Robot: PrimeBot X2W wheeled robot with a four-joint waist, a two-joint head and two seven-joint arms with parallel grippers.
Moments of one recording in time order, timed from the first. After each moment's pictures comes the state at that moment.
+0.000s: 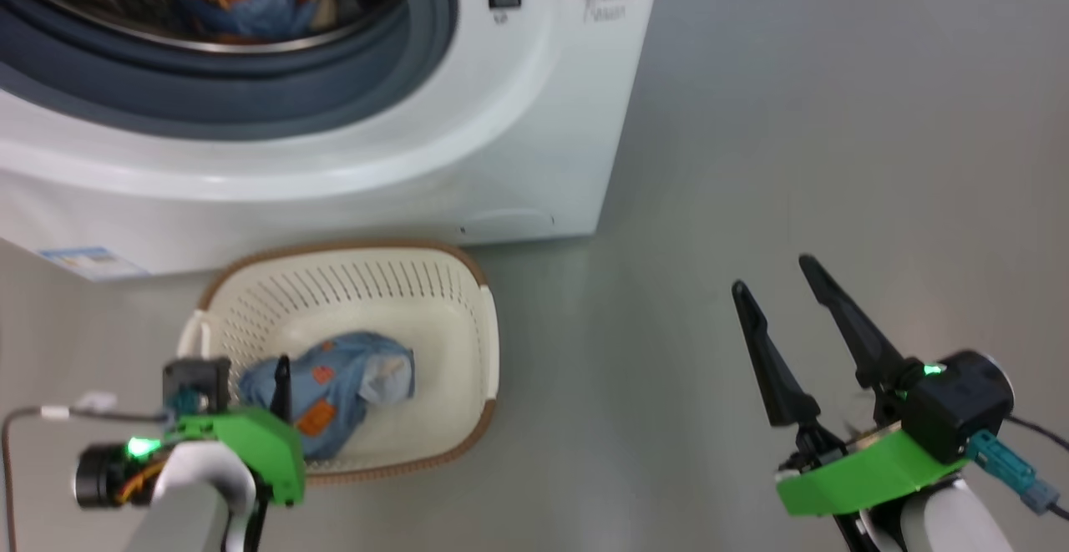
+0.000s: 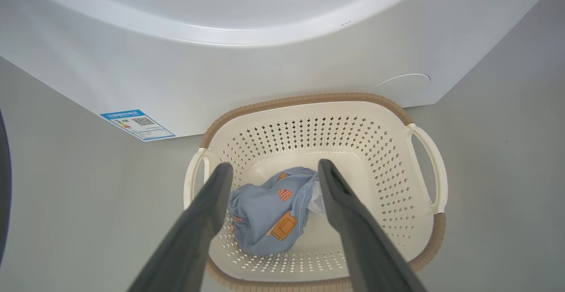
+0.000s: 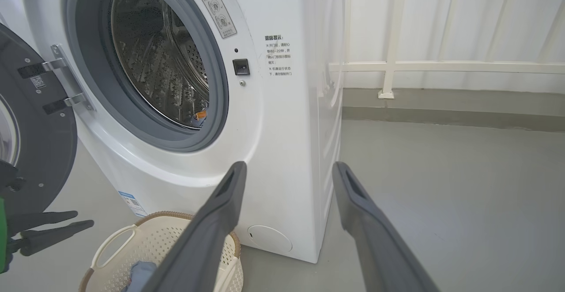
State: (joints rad) left arm -0.43 0.21 -0.38 0.70 -0.39 0.09 -0.07; right arm -0.11 -0.11 0.13 -0.10 0.19 0.13 -0.19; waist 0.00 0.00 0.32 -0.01
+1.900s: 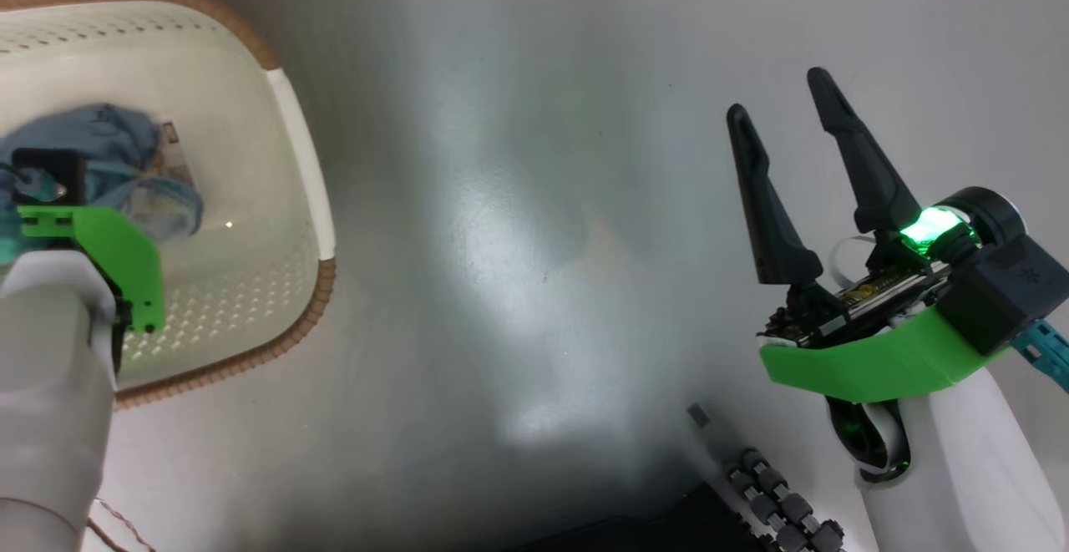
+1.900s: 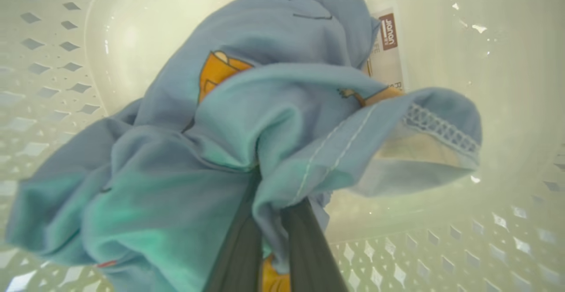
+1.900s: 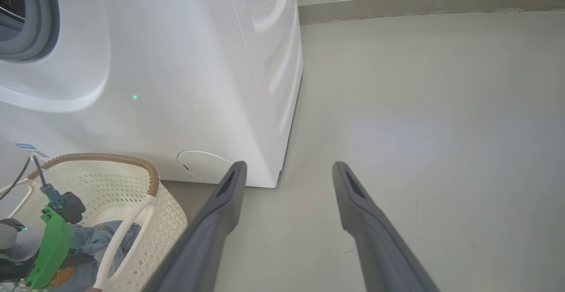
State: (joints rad) left arm -1.04 0.28 -0.48 1.28 -0.33 0.08 0.09; right arm -0.40 -0.09 0.17 -0.13 0.25 0.13 -0.25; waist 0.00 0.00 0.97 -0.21
